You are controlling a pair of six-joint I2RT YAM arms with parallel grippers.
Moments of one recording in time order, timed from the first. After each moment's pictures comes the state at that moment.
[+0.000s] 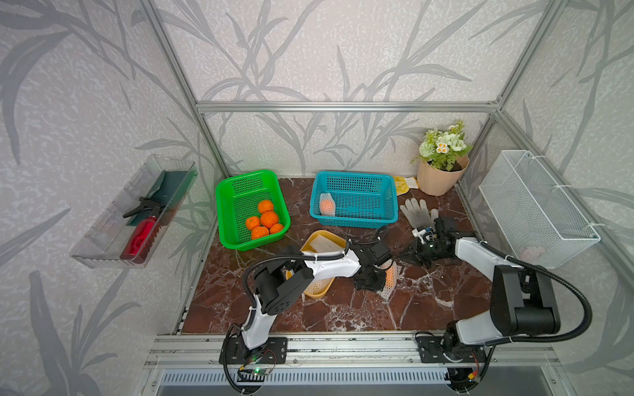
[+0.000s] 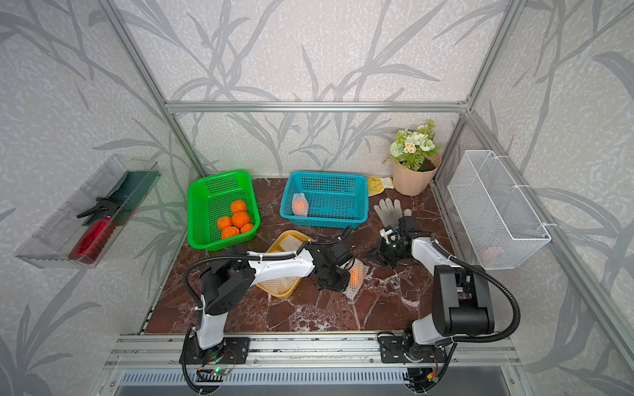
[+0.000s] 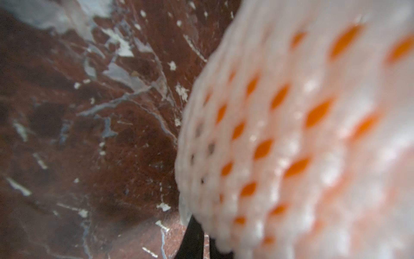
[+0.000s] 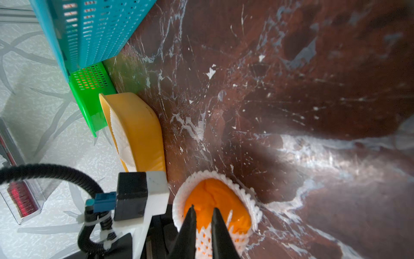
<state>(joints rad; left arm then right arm) -1.03 2.01 1.36 -0.59 0.21 -0.71 0.00 1.54 0.82 -0.59 -0.81 0.46</state>
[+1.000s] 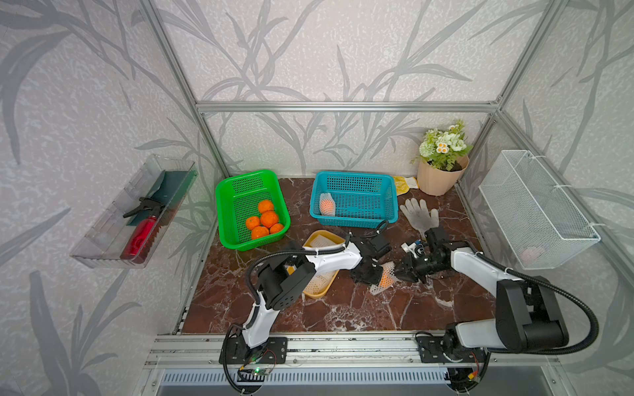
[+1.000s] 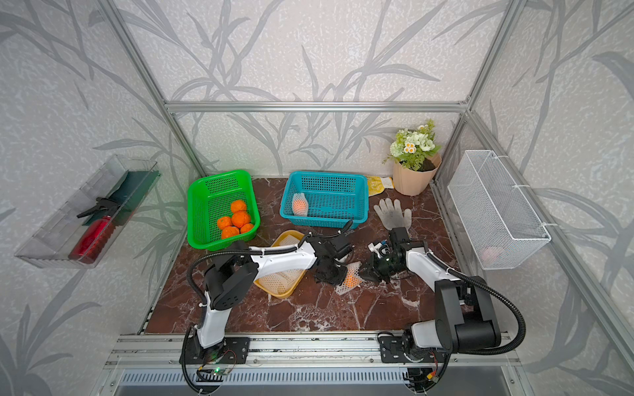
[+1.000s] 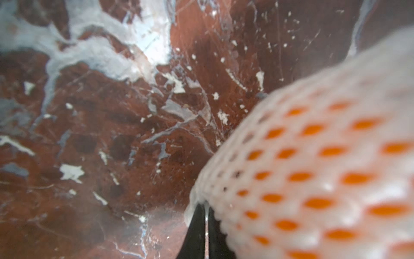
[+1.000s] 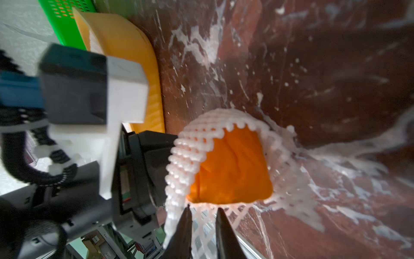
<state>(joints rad) -0.98 2.06 1.45 -0.72 0.16 -0.58 0.11 1.40 0.67 -0.68 -0.88 0.44</state>
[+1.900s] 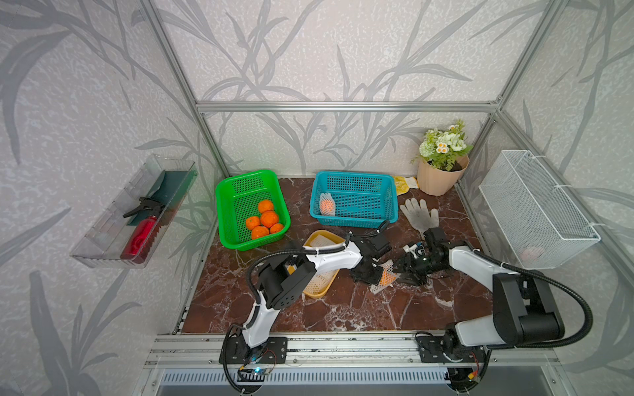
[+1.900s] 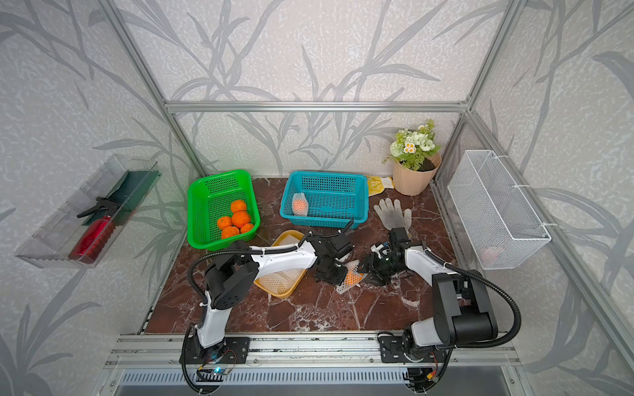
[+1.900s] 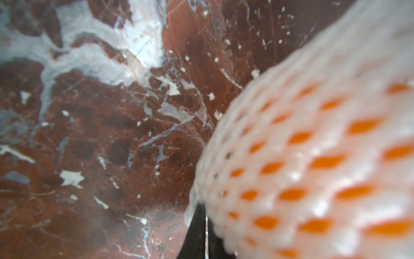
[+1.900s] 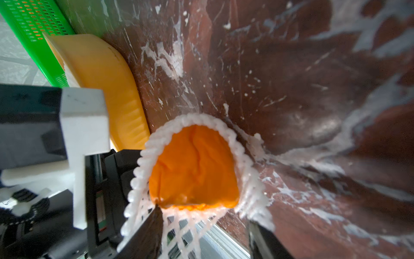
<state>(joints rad) -0.98 2.06 1.46 -0.72 0.17 -0.53 0.11 1.43 0.71 -0.71 -0.80 0.48</state>
